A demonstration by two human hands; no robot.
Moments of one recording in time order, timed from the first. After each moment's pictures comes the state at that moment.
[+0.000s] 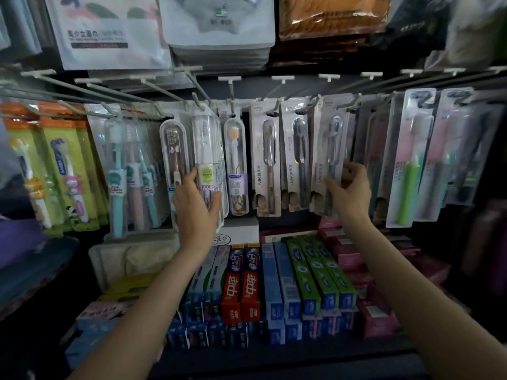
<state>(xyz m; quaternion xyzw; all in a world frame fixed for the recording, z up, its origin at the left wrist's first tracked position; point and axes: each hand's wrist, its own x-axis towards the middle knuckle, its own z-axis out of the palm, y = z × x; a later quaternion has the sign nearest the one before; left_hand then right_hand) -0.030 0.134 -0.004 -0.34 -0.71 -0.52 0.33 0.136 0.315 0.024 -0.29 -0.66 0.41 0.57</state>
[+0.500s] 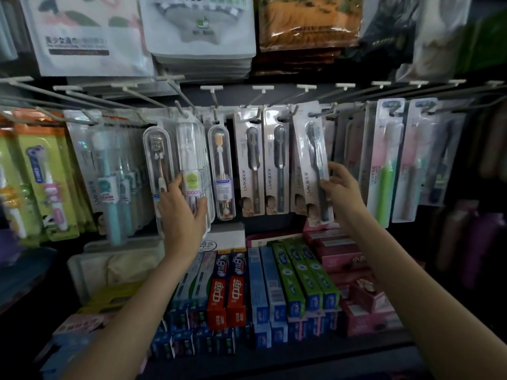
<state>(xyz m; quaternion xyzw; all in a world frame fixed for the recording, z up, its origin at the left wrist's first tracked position) -0.030 0.137 -0.005 -0.32 -0.72 -0.52 0.33 0.157 0.328 0.037 -0.20 -0.66 0.54 0.49</state>
